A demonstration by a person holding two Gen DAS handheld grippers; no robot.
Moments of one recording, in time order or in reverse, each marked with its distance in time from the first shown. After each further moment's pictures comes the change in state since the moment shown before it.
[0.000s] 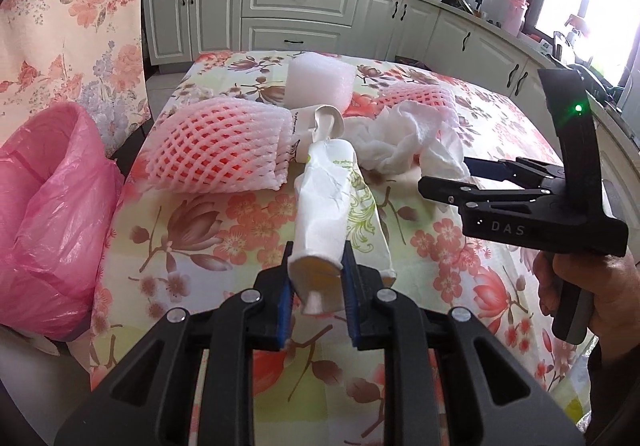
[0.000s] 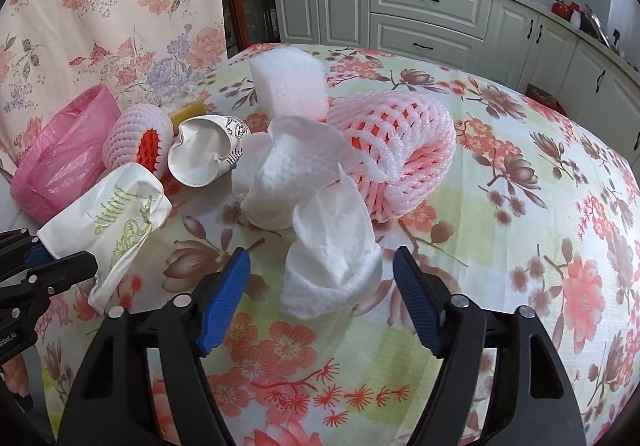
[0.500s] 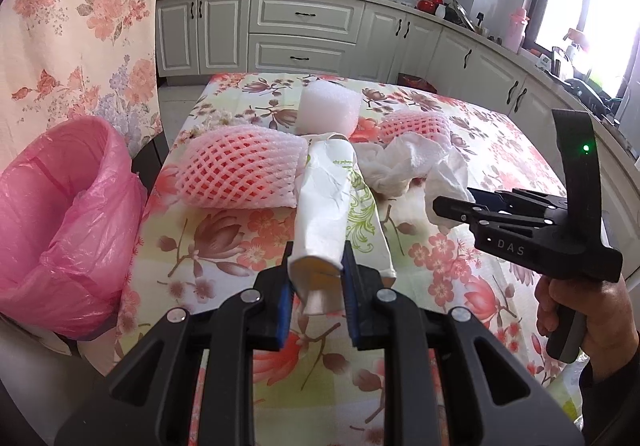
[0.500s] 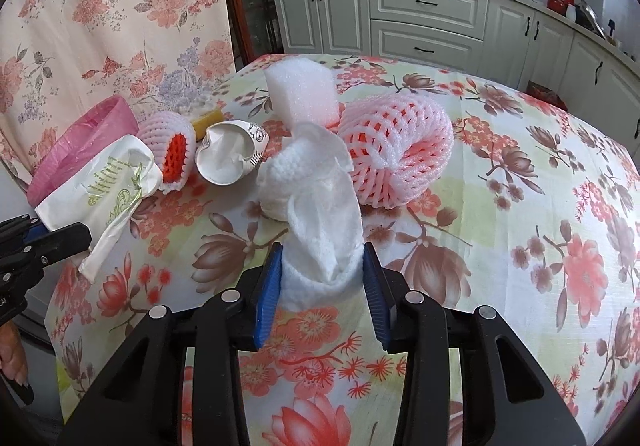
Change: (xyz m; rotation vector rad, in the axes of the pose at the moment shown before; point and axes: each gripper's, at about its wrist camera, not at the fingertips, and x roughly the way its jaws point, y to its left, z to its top) left arm -0.033 0.006 0.003 -0.011 -0.060 0.012; right arm -0.028 0.006 -0.011 0.040 -0.050 0.027
